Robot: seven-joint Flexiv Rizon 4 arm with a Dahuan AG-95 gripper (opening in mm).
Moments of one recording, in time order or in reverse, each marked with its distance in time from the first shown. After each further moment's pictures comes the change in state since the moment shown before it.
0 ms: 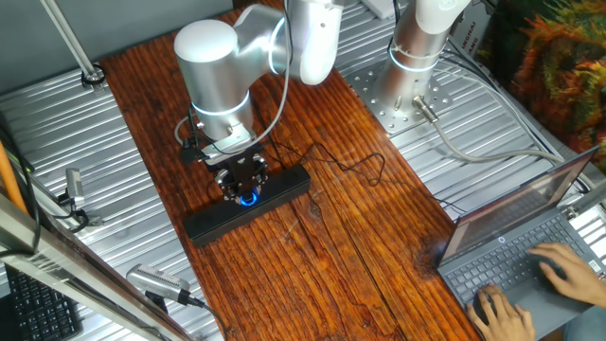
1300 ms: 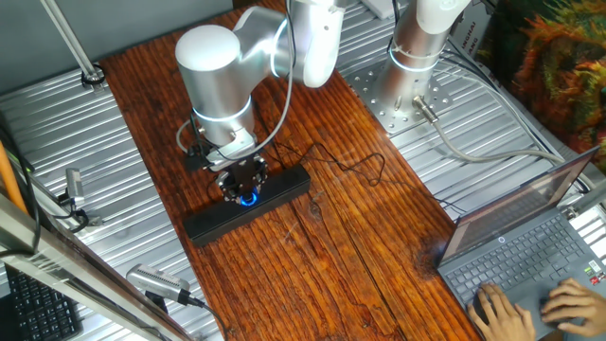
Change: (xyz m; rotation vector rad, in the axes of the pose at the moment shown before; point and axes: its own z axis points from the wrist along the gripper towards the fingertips) arm 0.001 0.000 -0.001 -0.012 0.041 -0.053
